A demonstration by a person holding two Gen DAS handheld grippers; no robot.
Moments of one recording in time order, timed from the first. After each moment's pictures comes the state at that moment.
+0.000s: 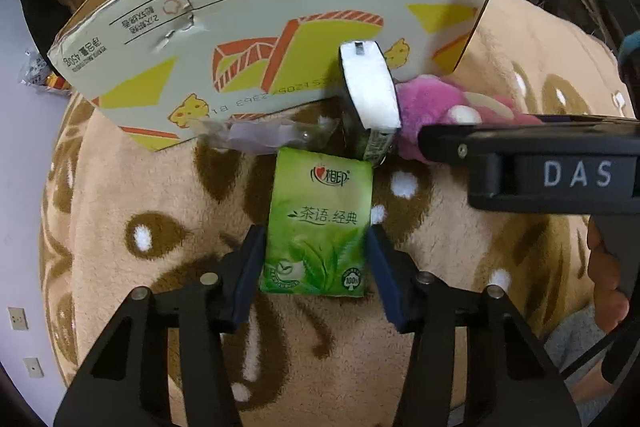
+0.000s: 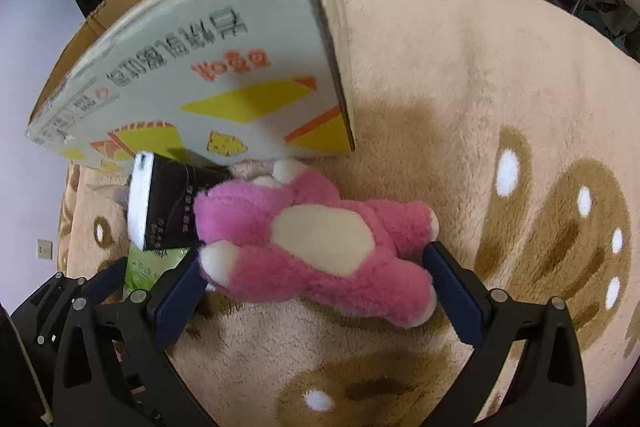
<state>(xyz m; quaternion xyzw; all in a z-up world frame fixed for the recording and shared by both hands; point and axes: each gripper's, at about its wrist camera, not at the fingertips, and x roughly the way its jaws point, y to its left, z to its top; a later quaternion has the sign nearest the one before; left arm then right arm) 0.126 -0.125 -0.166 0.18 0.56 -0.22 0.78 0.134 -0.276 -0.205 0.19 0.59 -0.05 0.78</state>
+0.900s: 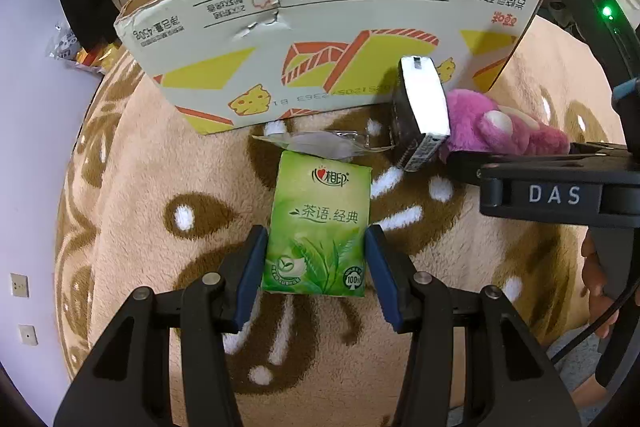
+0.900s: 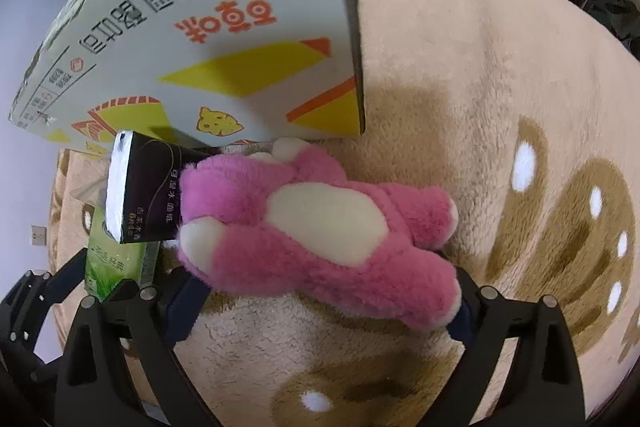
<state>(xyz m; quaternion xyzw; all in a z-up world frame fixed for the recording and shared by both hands) 0.129 -0.091 -0.156 0.16 0.56 -0.16 0.80 0.150 -0.272 -0.217 0.17 0.61 -0.04 0.77</state>
